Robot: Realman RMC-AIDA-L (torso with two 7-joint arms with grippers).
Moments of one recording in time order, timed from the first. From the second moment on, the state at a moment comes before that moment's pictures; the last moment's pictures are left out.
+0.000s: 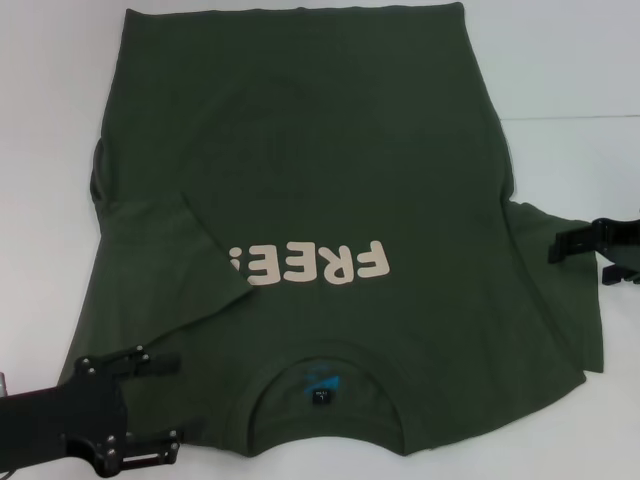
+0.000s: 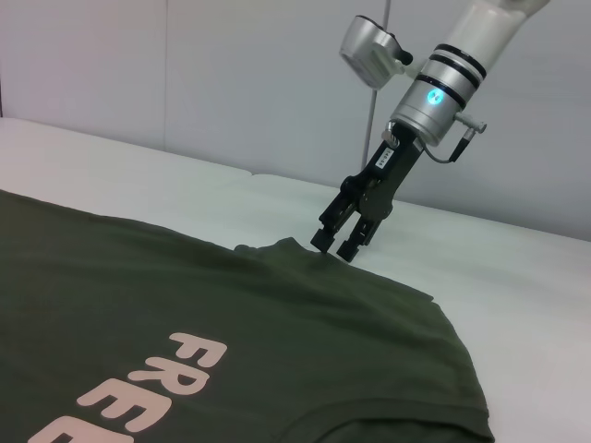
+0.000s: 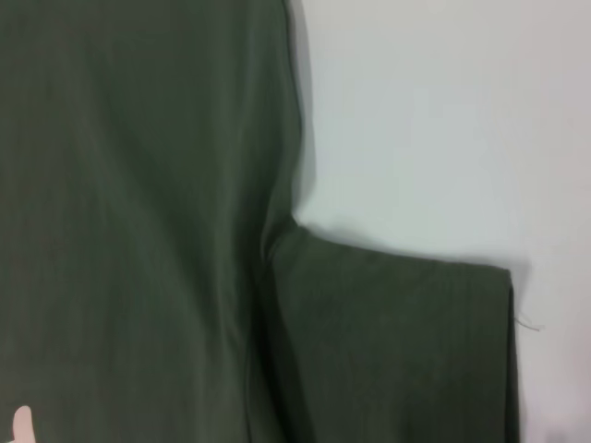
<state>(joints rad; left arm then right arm) -0.32 -2.17 0.47 0.82 2.20 1.77 -1.10 0.79 1.92 -0.65 -0.59 -2.74 -1.18 2.81</state>
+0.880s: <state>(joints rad) -0.33 -2.17 0.48 0.82 2.20 1.77 -1.10 0.79 1.94 -0.65 -0.58 -2.74 -1.17 2.80</state>
